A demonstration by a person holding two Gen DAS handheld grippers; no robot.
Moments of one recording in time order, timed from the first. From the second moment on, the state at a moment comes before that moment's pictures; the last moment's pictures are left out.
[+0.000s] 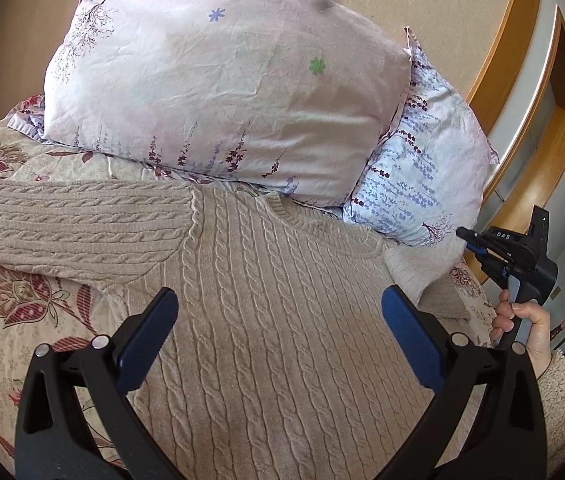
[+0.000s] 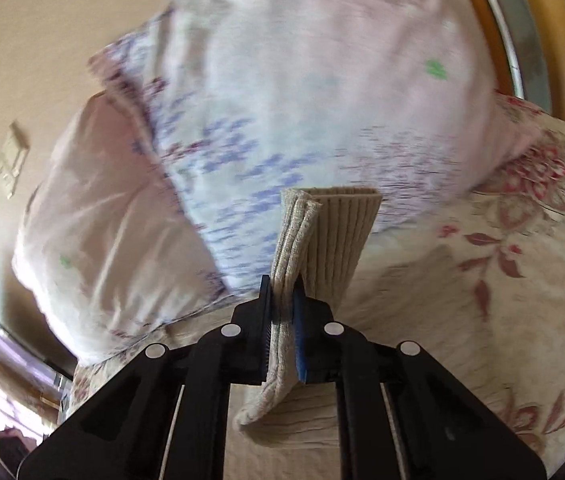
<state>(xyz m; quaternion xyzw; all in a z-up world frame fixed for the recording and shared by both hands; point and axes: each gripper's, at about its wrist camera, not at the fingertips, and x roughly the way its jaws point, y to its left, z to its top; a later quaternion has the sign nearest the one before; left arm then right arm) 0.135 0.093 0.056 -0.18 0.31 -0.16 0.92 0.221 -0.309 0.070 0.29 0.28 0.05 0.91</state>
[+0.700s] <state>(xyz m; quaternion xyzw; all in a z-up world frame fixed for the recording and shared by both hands) 0.198 0.092 0.025 -0.35 0.41 -0.22 0.82 0.192 -0.226 0.039 0.36 0.40 0.23 0.81</state>
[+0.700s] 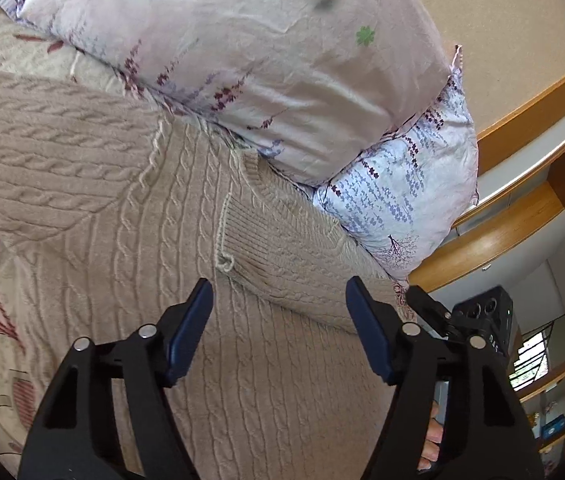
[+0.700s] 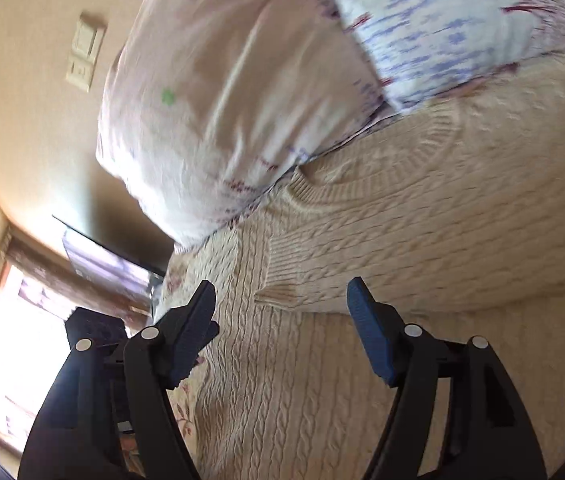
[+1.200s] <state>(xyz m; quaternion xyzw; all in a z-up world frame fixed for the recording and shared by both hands) 0.246 0.060 -0.007 -0.38 0.47 -0.16 0.78 0.118 -0.406 -0.002 0.55 0.30 0.01 0.78</state>
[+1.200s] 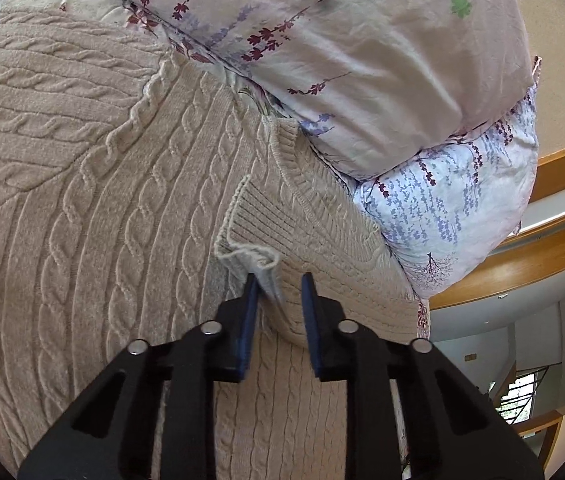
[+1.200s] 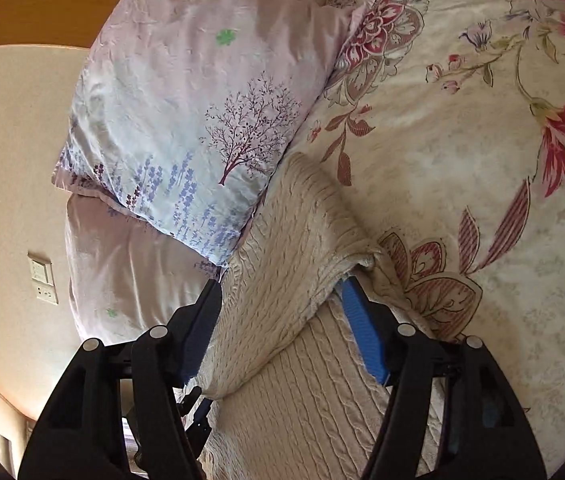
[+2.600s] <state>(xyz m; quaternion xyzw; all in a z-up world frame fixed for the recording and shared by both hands) 0.153 0.253 0.045 -0.36 0.36 -0.04 0.86 0.173 -0.312 0.023 0.32 0.37 -0.01 0.87</state>
